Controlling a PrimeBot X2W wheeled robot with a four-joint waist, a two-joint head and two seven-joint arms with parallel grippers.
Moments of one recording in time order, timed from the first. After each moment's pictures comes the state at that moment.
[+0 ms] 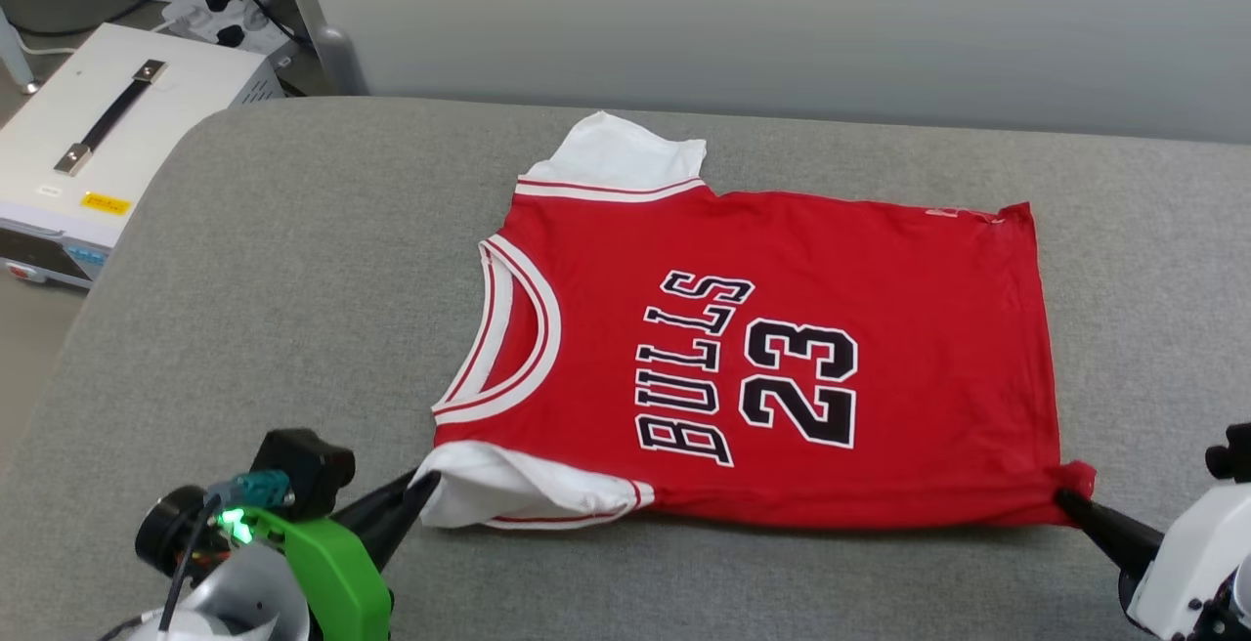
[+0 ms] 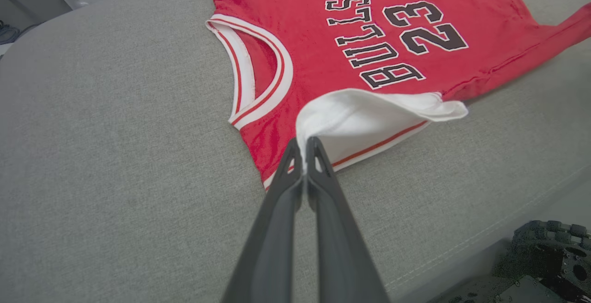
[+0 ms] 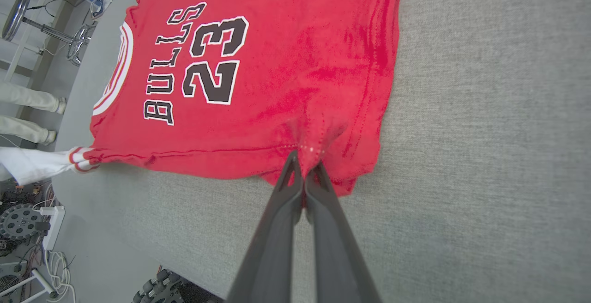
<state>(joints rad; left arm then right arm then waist) -0.05 0.72 -0.51 -0.20 -0.68 -0.03 0.26 0.07 -0.44 0.03 0.00 0.91 0.13 0.55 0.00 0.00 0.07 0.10</state>
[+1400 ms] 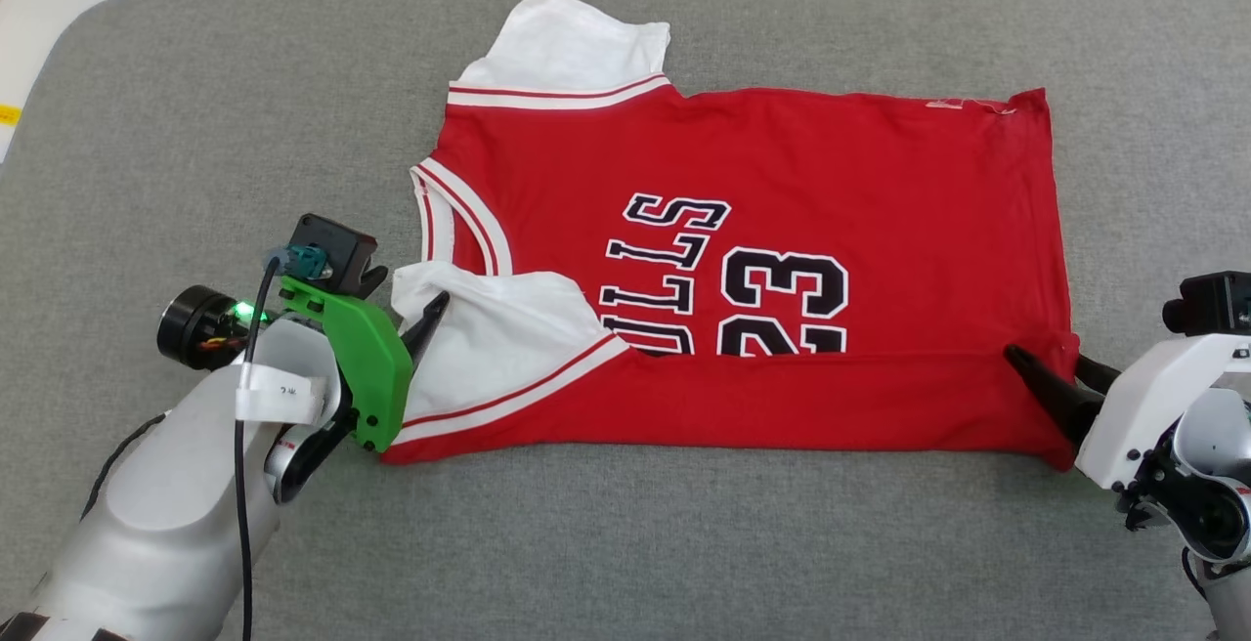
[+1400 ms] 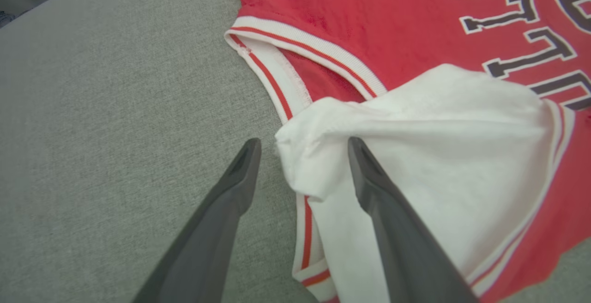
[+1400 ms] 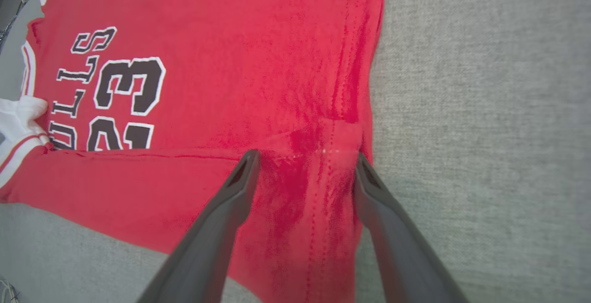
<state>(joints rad) -0.65 0.51 -0.71 0.53 -0.64 -0.13 0.16 -0.26 -0.36 0.07 0.21 0.72 0.13 0.52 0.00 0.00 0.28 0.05</state>
